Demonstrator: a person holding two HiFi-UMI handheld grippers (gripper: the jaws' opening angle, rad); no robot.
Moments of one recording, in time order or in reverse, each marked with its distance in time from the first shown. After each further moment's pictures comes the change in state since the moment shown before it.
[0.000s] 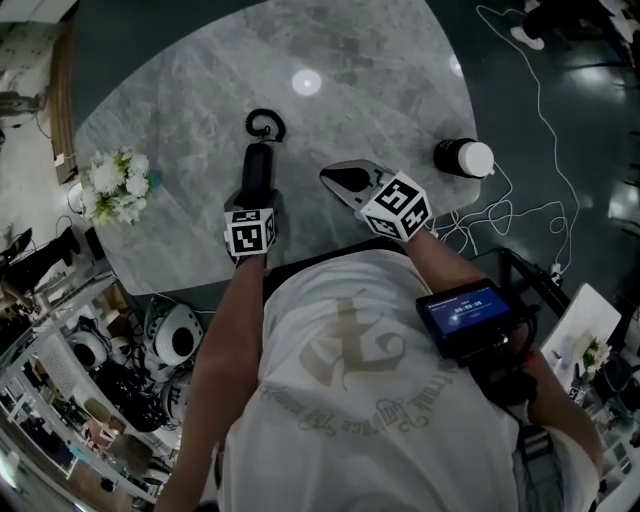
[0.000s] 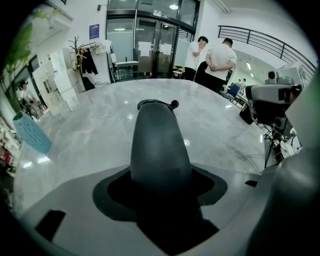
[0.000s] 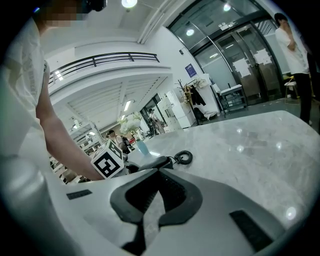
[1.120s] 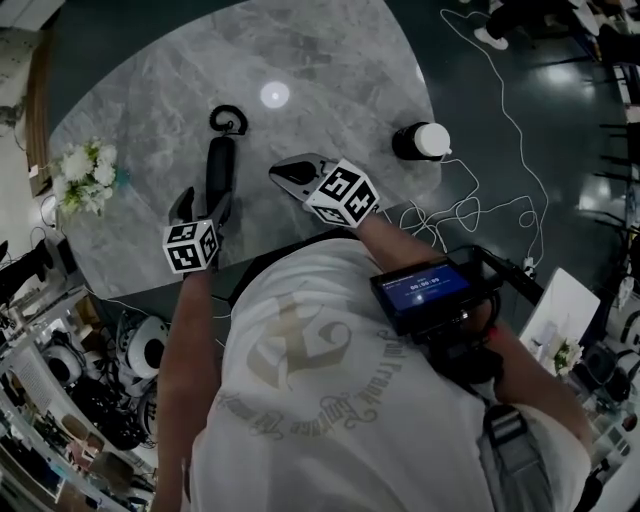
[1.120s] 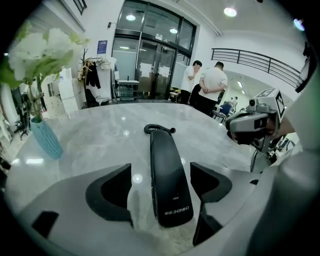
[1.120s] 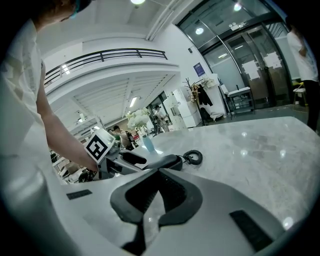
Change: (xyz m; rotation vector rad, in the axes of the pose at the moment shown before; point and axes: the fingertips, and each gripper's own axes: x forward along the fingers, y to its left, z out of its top) left arm -0.059 0.012 0.017 -0.017 -0.232 -0.066; right arm 0.012 0.024 -0.003 -0.076 0.022 0.038
